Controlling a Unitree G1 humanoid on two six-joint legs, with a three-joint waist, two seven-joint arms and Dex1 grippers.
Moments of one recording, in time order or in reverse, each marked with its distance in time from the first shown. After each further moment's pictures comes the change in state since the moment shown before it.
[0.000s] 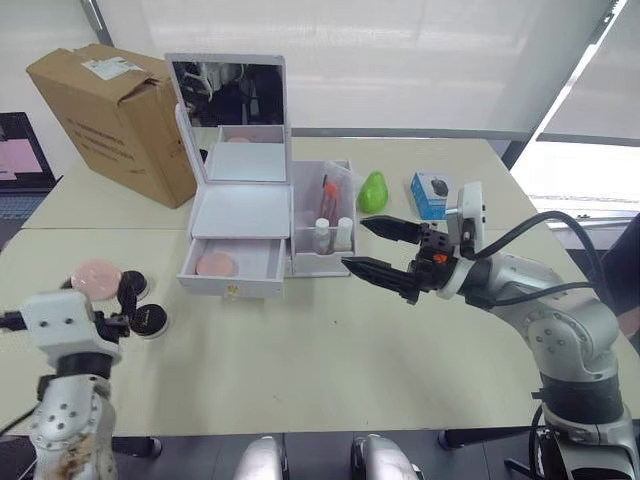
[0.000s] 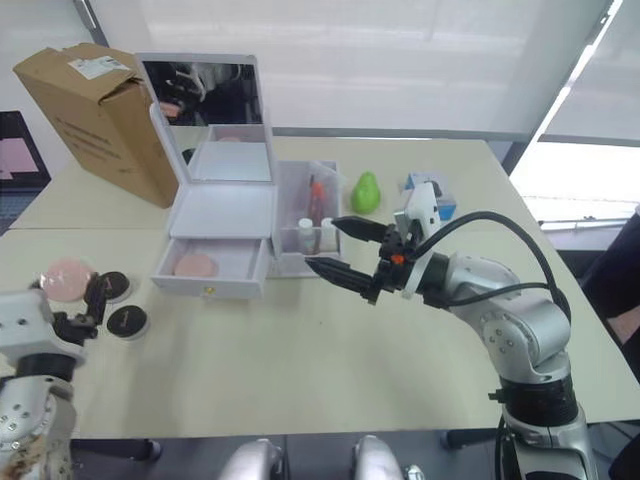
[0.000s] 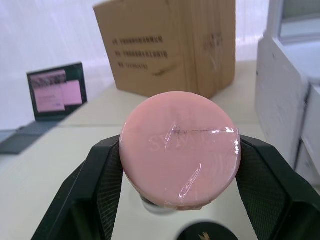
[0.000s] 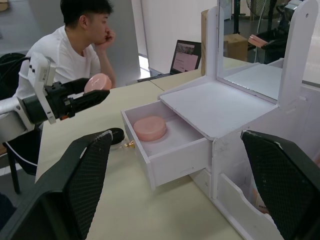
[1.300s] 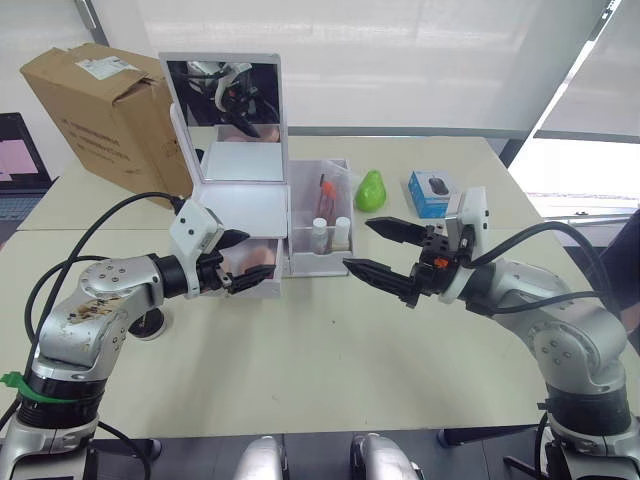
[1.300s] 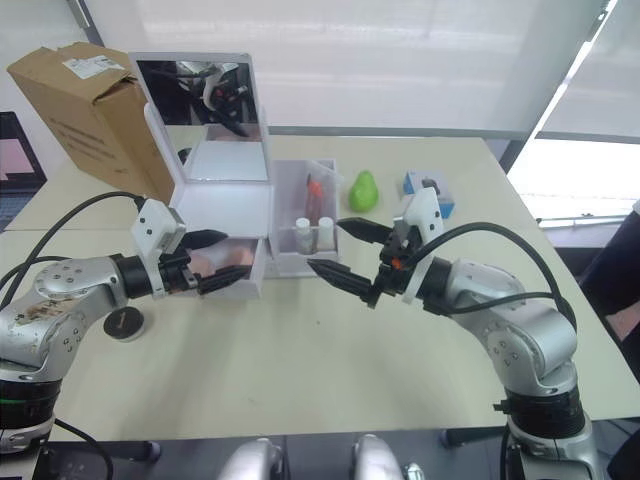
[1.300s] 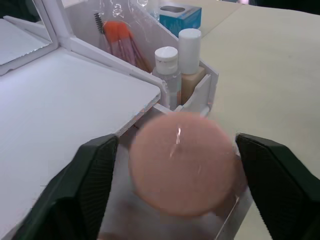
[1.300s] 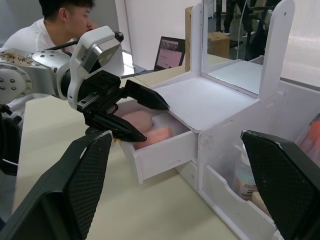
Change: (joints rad) left arm -0.545 0.466 -0.444 0.272 -0.306 0.351 -0.629; right arm 0.040 -0.017 -0.004 -0.073 0.002 0.000 -0.086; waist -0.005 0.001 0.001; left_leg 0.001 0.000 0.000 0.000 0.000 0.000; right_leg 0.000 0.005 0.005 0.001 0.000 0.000
